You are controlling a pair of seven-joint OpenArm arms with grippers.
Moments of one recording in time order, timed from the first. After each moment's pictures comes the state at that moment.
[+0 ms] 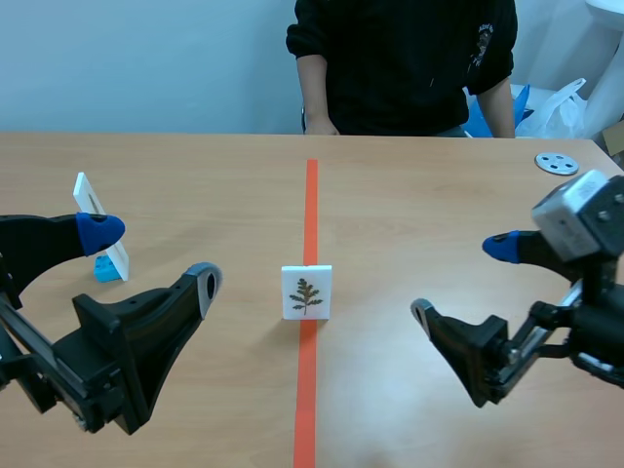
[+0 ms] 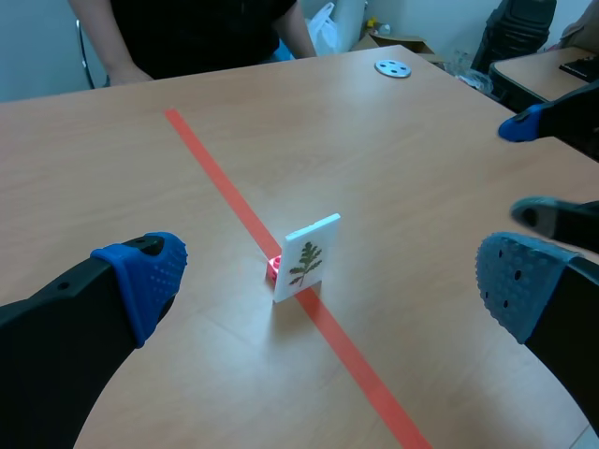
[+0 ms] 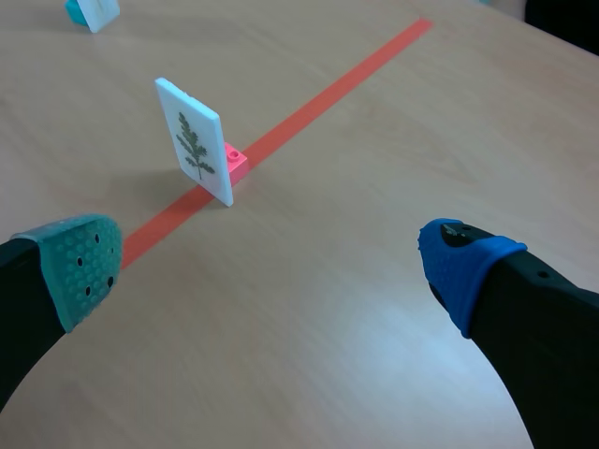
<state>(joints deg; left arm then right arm) 43.4 -26.8 -1.5 122.0 -23.2 -22.5 -3.1 -24.4 29.1 -0.3 97.4 10.7 33.7 6.5</state>
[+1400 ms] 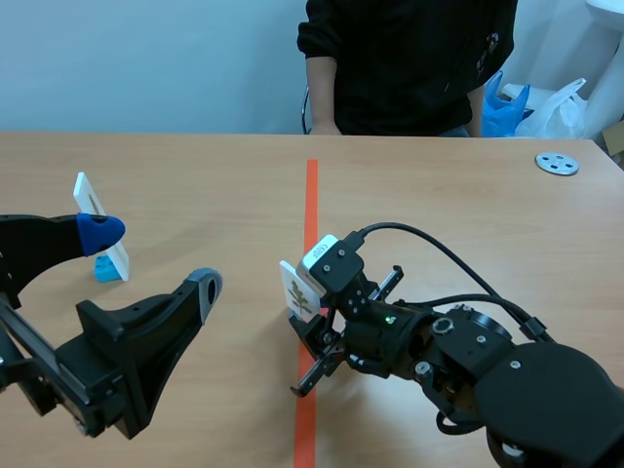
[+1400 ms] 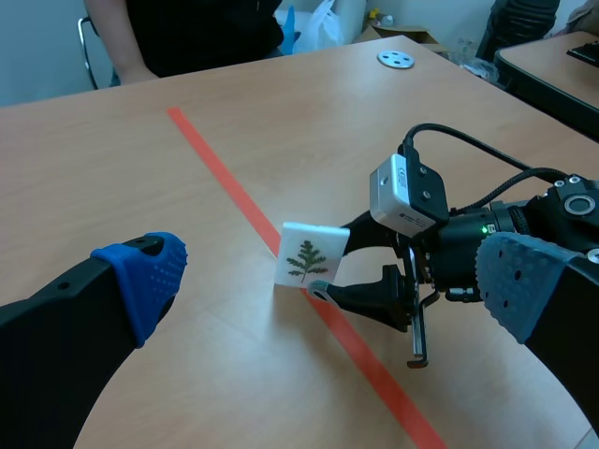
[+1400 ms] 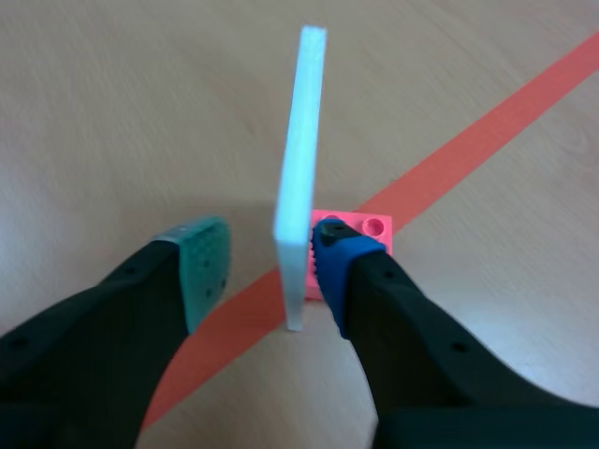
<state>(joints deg) 43.4 -26.8 -1.5 122.0 -21.5 -22.5 -3.2 5.0 9.8 -29.4 59.2 -8.1 20.3 12.7</state>
